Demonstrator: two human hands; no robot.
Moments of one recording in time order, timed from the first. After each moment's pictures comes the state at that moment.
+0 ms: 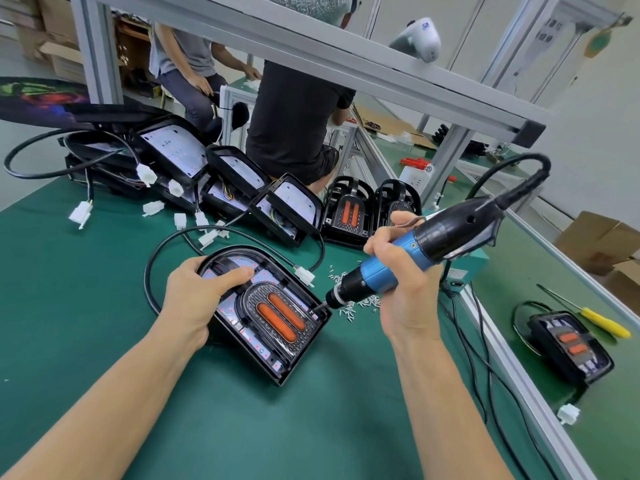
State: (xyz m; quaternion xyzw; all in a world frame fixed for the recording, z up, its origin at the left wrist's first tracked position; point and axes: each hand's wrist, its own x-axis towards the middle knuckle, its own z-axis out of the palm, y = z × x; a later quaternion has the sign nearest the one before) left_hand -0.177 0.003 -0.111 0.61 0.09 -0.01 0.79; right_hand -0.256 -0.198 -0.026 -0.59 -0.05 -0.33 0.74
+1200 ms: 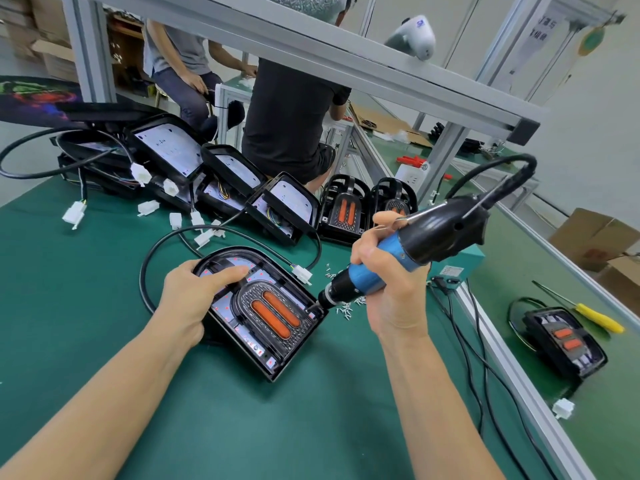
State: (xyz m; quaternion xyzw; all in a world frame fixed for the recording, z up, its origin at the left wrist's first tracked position) left_hand -0.170 0.003 -0.116 0.60 0.10 -0.03 0.79; right_hand -0.258 -0.189 -0.026 -0.59 -0.11 -0.29 0.75
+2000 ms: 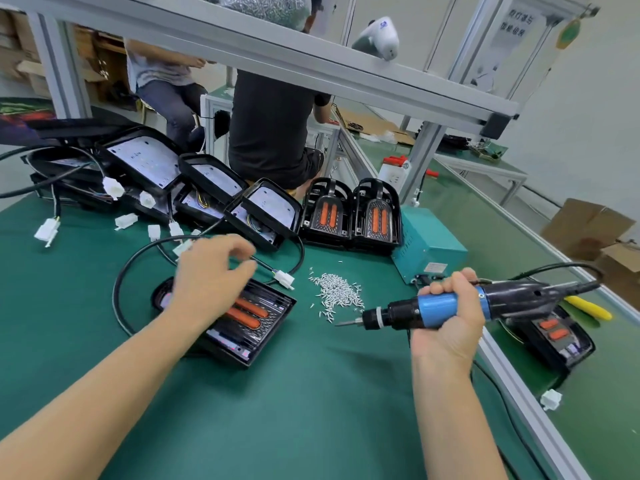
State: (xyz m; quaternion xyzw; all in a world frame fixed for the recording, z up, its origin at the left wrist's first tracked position) left_hand -0.184 -0.031 -0.063 0.89 -0.15 0.13 0.42; right_hand -0.289 -0.268 -0.055 -0.29 0.13 -0.45 0.83
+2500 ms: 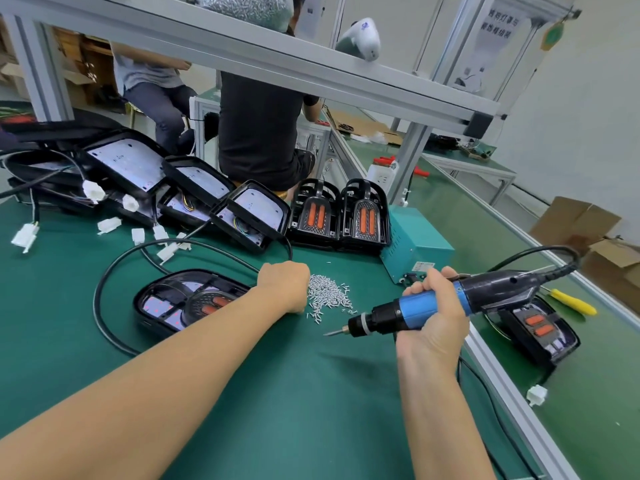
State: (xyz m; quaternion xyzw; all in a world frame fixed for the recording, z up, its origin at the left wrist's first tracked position) left_hand -0.159 -0.146 -0.078 0.96 -0.27 -0.08 0.07; right_hand -0.293 -0.264 -0.048 -0.33 0.20 -0.45 0.81
